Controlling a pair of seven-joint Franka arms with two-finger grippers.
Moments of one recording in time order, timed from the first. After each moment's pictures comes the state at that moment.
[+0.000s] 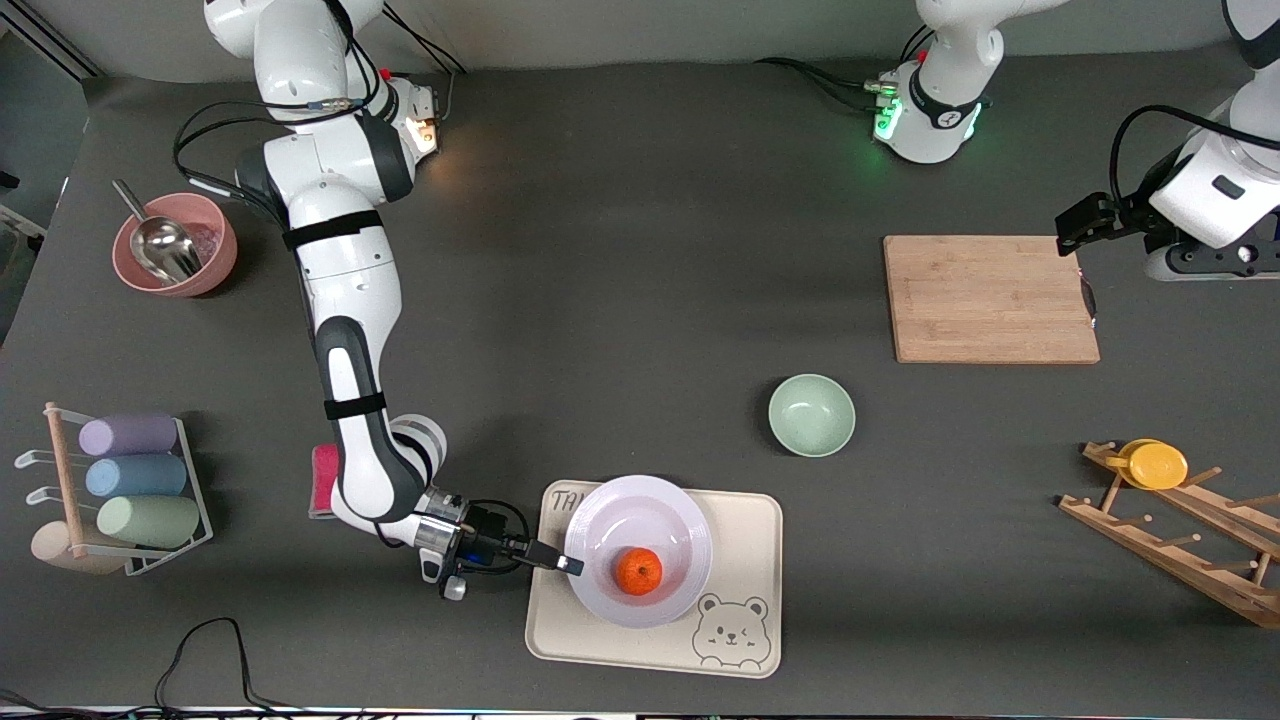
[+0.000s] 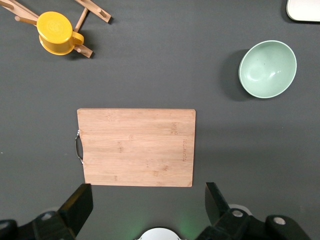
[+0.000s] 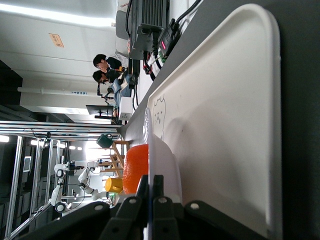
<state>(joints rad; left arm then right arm) 0.24 -0.16 -0.27 -1.86 -0.02 1.60 -0.02 0.36 1.32 -0.20 -0.91 1.88 2.12 -0.69</state>
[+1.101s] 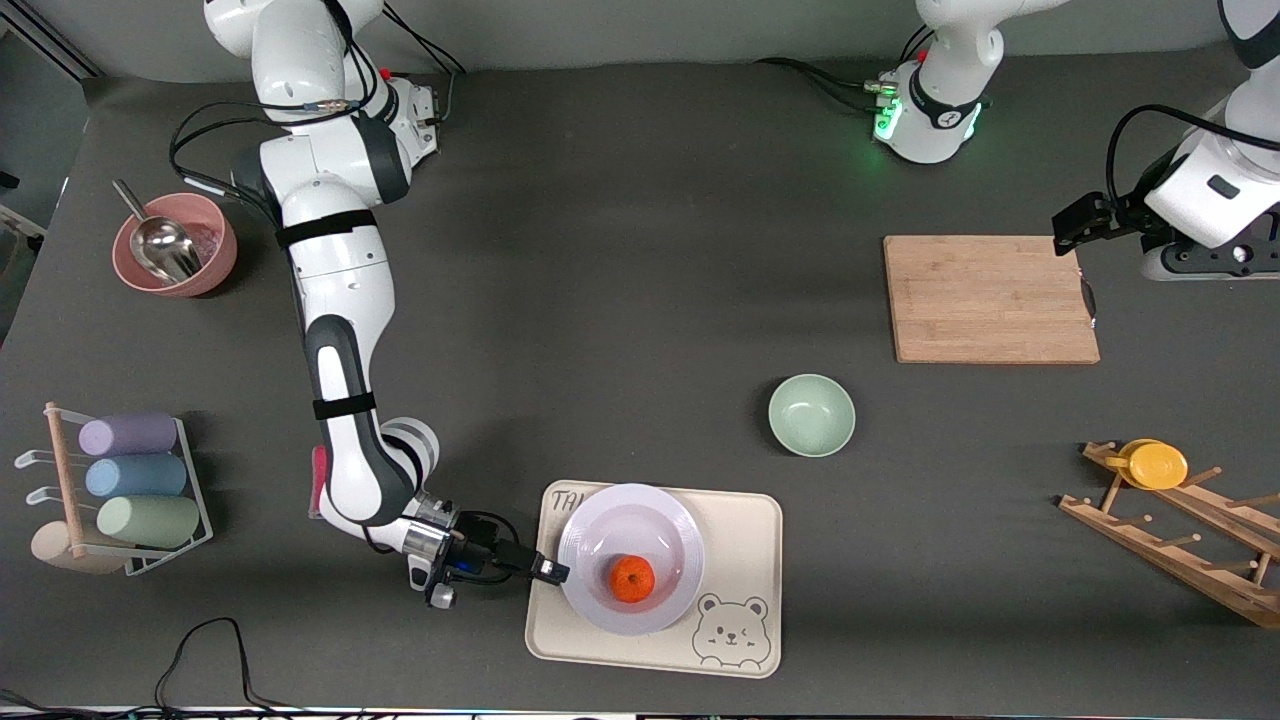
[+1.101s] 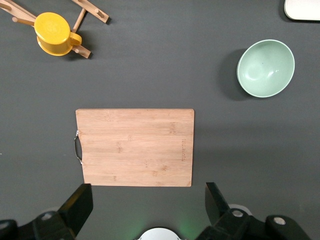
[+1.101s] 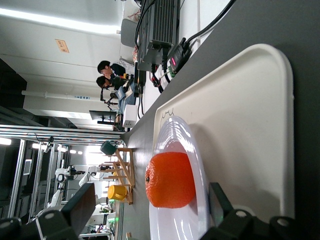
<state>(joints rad) 0.24 -0.16 -0.27 -1.86 -0.02 1.60 -0.02 0.35 1.32 -0.20 -0.88 1.88 2.14 -0.69</state>
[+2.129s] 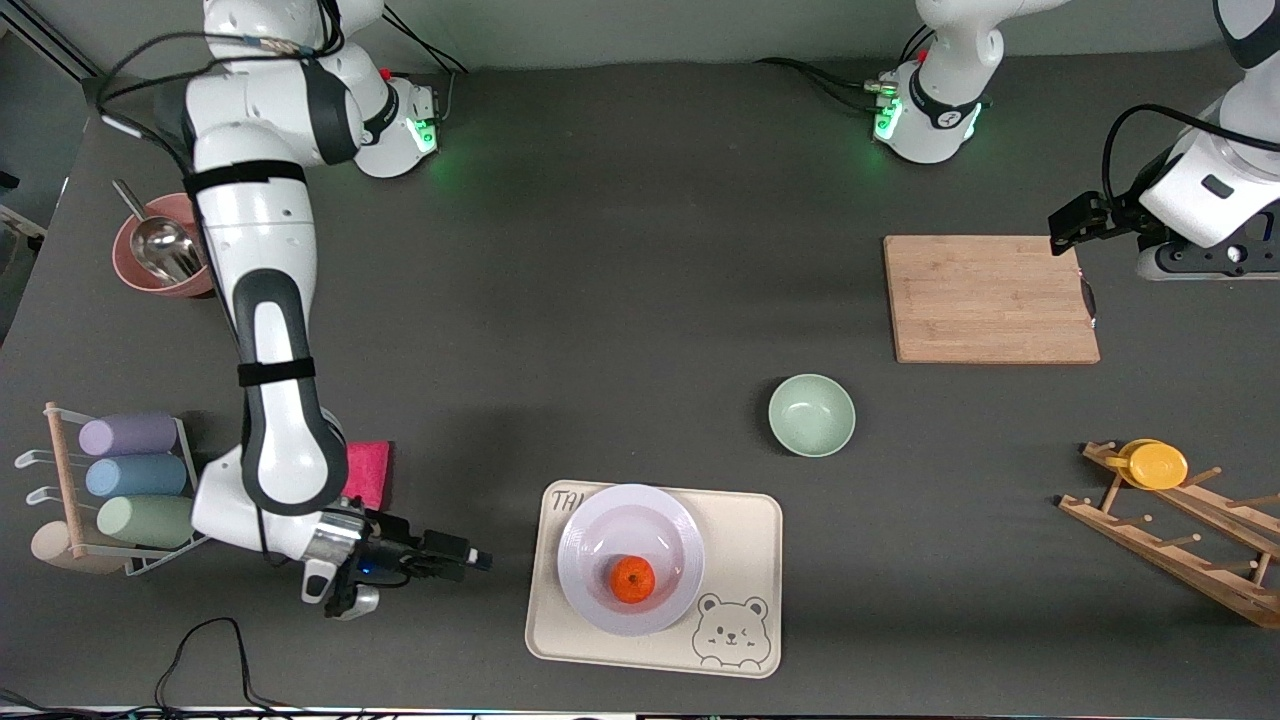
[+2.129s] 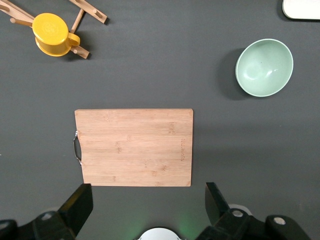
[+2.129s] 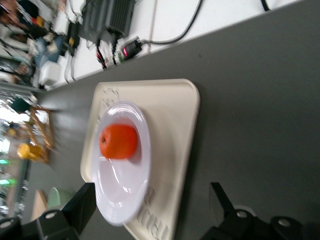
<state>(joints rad) 0.23 -0.16 -0.27 -1.86 -0.02 1.60 -0.02 0.29 0.94 -0.25 -1.20 1.19 2.12 -0.58</state>
